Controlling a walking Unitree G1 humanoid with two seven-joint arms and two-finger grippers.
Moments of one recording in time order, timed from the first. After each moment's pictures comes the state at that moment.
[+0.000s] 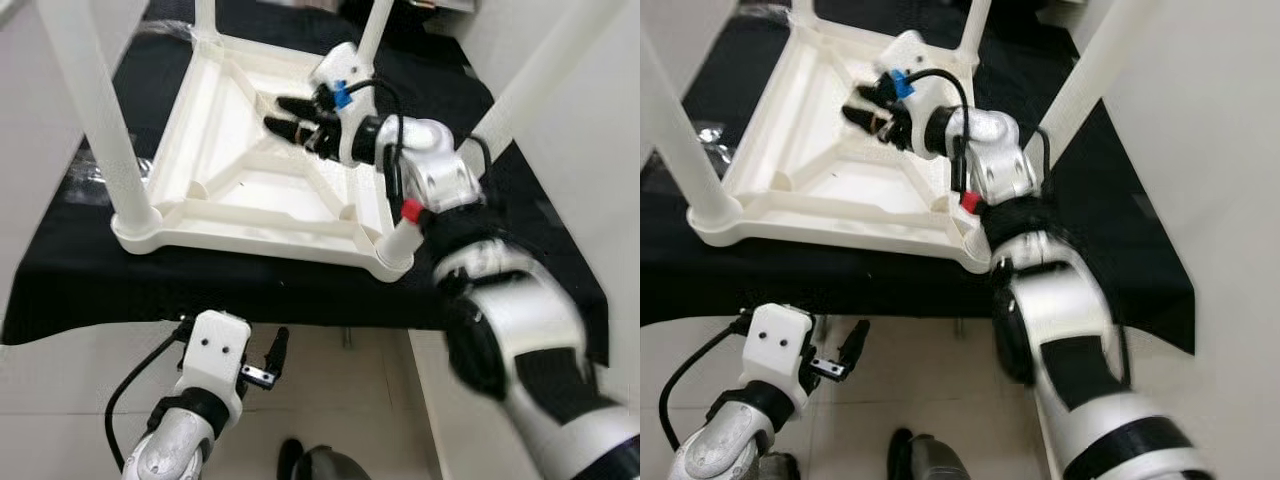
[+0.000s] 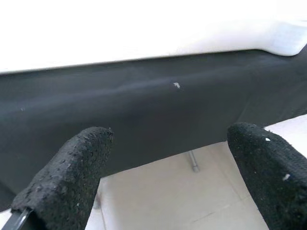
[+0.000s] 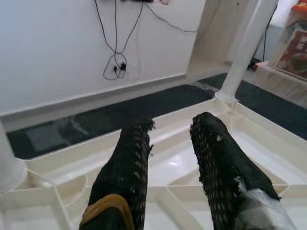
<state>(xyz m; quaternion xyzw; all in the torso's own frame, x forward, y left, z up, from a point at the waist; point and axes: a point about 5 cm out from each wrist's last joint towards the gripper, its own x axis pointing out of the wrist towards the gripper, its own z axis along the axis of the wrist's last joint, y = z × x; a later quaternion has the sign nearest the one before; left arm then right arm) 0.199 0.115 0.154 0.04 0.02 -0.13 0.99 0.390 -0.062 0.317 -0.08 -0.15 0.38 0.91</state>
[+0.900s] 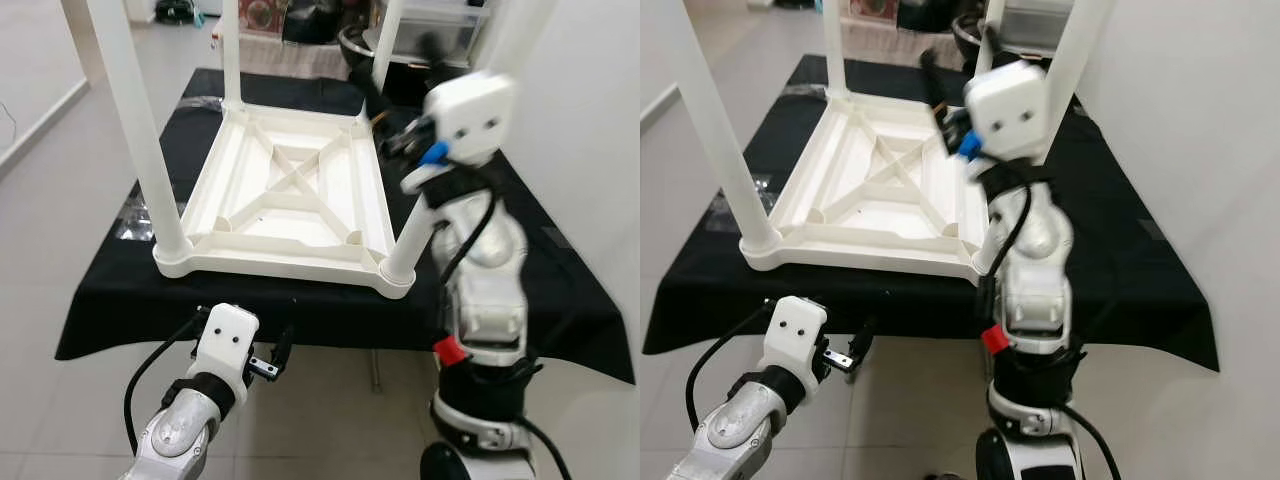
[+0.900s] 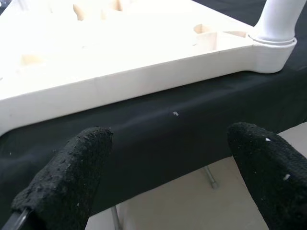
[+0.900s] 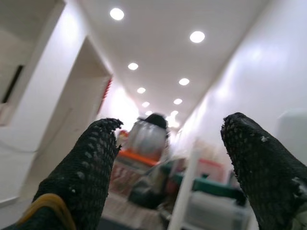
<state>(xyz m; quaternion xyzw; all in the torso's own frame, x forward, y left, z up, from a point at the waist) 0.221 0.117 0.136 0.06 0.03 -0.16 0.98 0.291 -0.122 0.356 -0.11 -0.41 0.03 0.90</state>
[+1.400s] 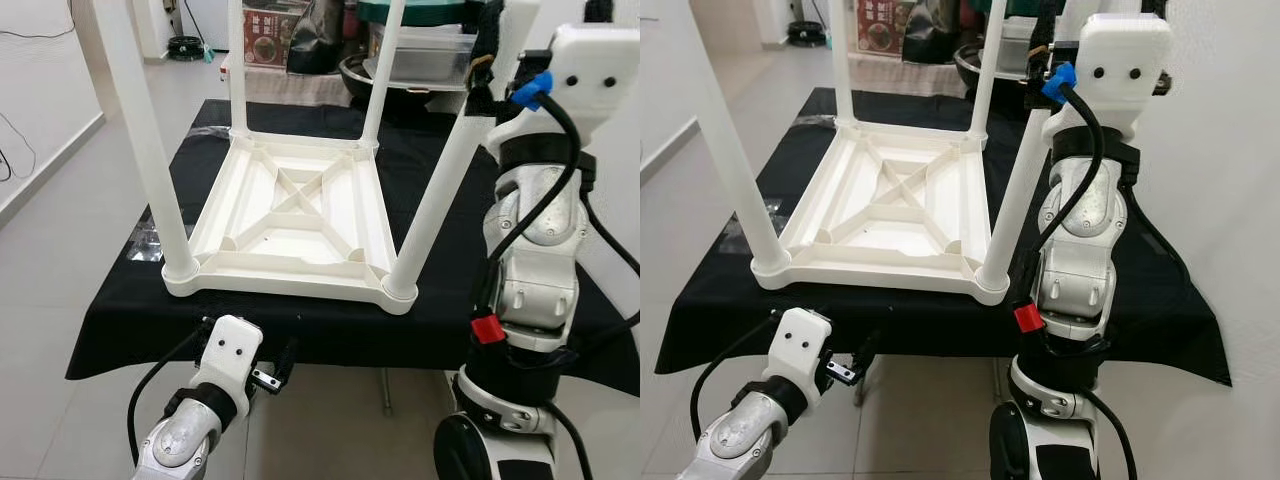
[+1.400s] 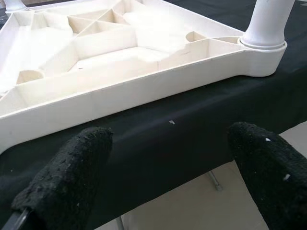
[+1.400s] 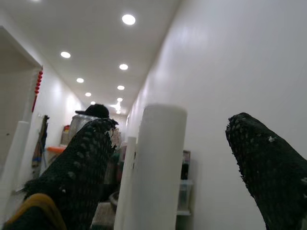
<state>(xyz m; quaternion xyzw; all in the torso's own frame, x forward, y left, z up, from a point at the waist) 0.221 0.117 0.131 0.07 0.03 -0.17 0.98 0.299 -0.153 0.355 -0.06 -0.35 -0.09 0.93</state>
